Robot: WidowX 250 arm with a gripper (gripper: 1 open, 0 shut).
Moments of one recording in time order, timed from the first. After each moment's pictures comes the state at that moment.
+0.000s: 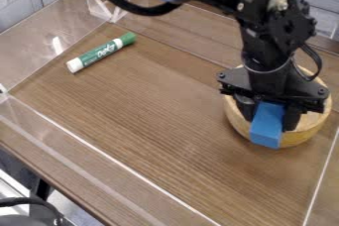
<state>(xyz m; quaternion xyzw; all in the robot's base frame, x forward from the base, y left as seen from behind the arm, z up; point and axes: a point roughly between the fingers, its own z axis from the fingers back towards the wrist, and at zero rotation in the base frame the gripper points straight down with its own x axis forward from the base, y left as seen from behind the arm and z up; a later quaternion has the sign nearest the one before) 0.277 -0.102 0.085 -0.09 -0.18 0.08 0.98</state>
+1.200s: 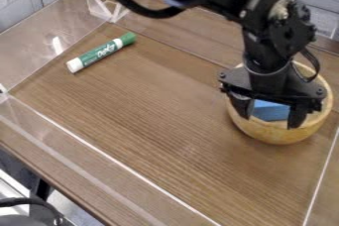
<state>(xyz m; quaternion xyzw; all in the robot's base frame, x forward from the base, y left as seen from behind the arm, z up) 0.283 -0.101 0.079 -0.08 -0.19 0.09 0.97</state>
